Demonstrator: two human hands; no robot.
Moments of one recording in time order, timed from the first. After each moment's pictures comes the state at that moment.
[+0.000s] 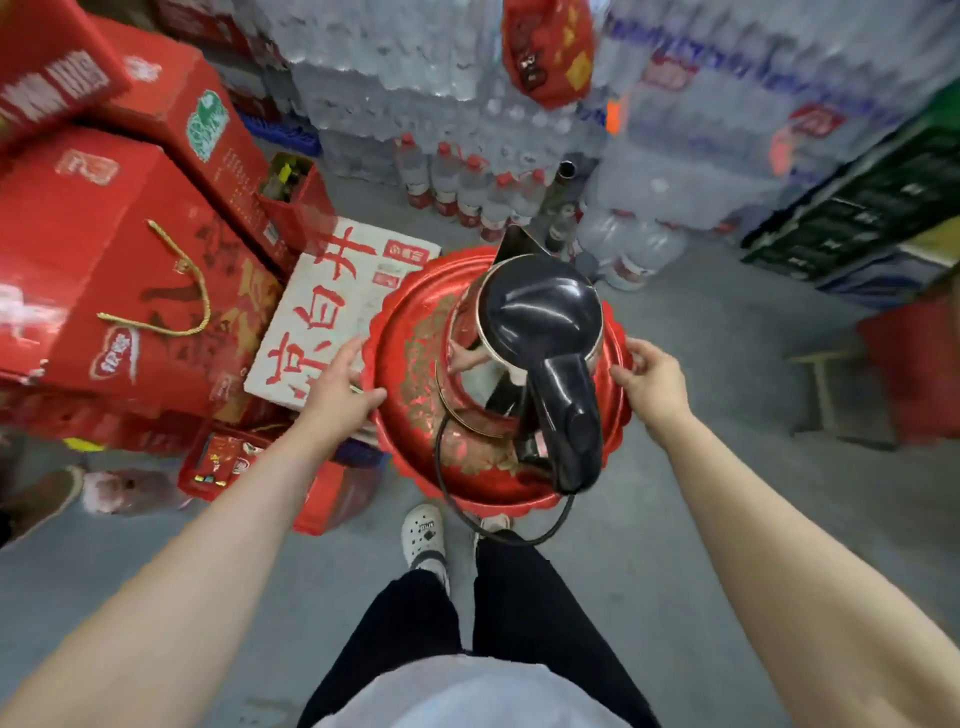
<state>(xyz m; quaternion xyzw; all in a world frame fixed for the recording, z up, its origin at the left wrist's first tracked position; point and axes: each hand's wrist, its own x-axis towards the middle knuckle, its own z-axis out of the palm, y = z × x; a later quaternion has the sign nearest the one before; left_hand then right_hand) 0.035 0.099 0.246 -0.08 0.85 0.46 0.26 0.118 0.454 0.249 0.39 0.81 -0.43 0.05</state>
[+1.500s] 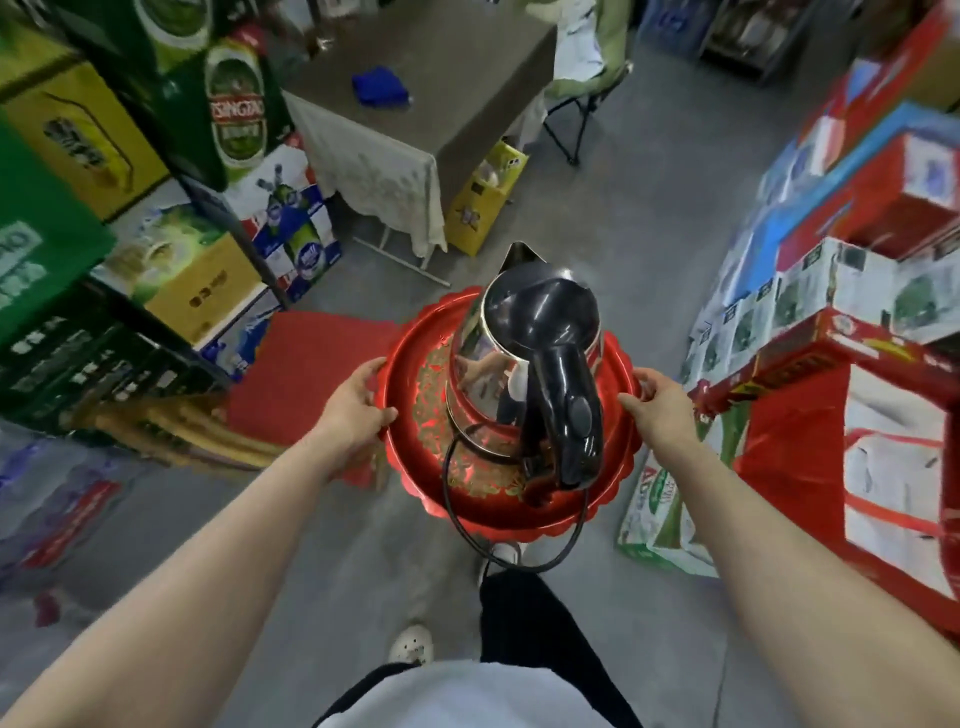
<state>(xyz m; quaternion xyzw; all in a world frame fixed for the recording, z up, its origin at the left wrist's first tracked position) 0.415 1.288 0.316 0.44 0.70 0.22 0.51 0.773 1.277 0.312 0.81 0.43 -0.33 -0.23</state>
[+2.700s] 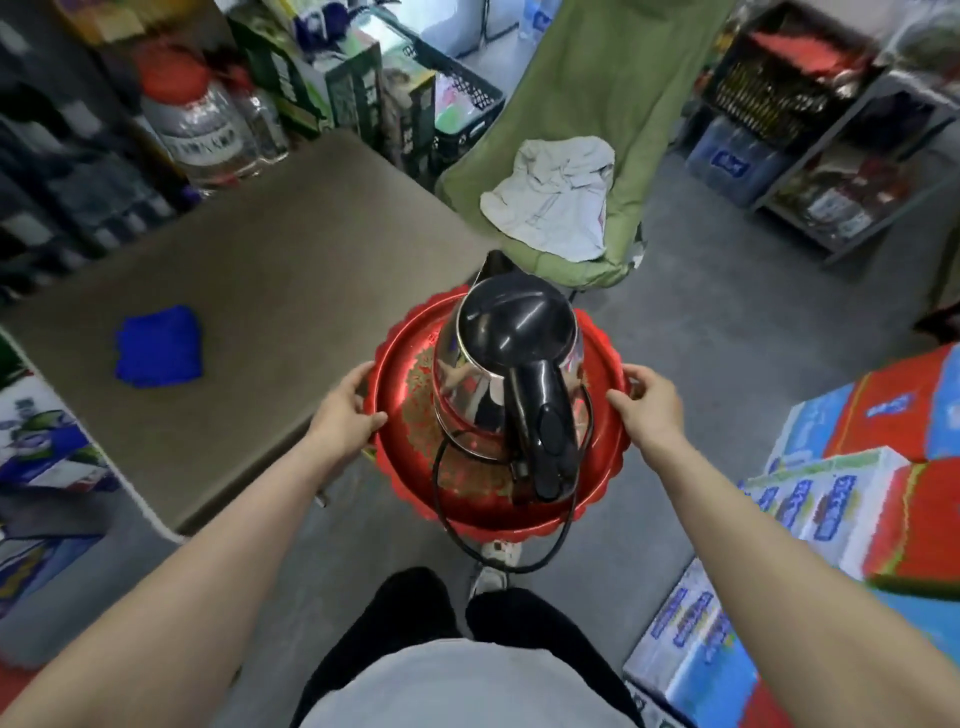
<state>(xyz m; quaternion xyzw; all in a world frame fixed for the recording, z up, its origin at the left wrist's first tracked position) 0.731 2.165 0.288 0.34 0.75 0.27 0.49 1.072 2.238 0.314 0.75 0.53 -0.32 -0.21</state>
